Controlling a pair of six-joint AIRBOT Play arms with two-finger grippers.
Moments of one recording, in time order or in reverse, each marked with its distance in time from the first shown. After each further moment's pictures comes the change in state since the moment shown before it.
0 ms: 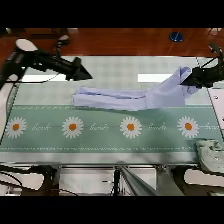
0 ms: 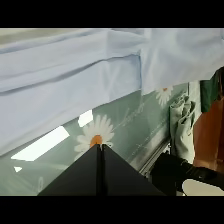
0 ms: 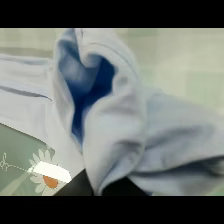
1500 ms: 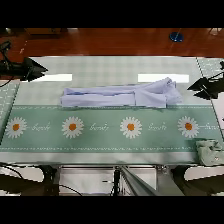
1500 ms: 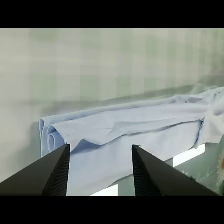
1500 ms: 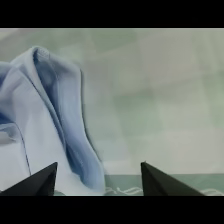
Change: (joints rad) left arm 0.529 -0.039 -0.001 0.082 -0.002 0.226; right arm -0.175 -0.243 -0.036 -0.003 -0.195 -0.010
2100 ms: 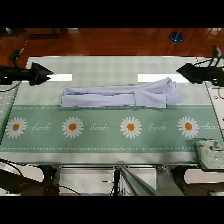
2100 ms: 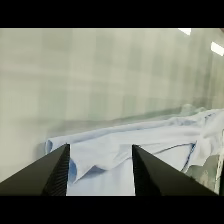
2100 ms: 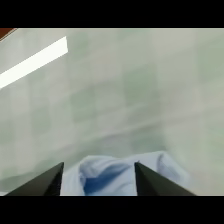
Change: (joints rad) left arm 0.033 -0.082 -0.052 -0.123 0.087 0.022; right arm 0.177 0.157 -0.123 0.145 -0.469 -0.044
